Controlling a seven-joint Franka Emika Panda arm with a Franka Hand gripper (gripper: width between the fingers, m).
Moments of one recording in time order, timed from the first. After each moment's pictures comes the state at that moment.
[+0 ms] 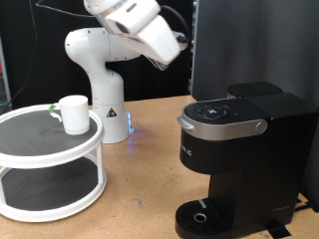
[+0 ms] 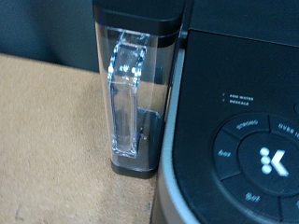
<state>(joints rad) 0.04 -0.29 -0.21 -2.25 0.58 1.78 -1.27</state>
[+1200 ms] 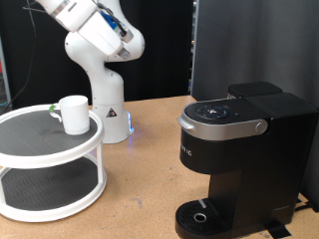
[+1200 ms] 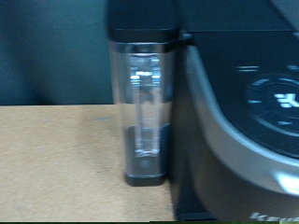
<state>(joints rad) -0.07 -0.47 -0.32 -2.41 0.61 1.71 -1.24</state>
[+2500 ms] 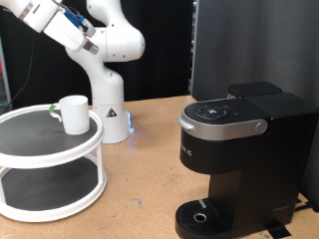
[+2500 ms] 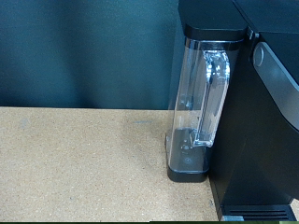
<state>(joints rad) -0.15 -0.58 -0.47 -2.48 0.51 1.56 -1.36</state>
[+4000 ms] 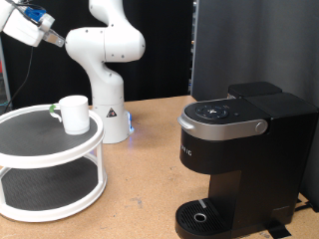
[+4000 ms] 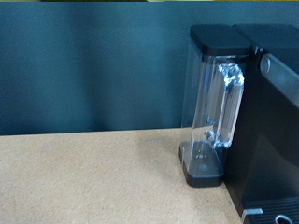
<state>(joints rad) -0.25 -0.61 -0.69 -2.46 0.41 1.37 -1.42</state>
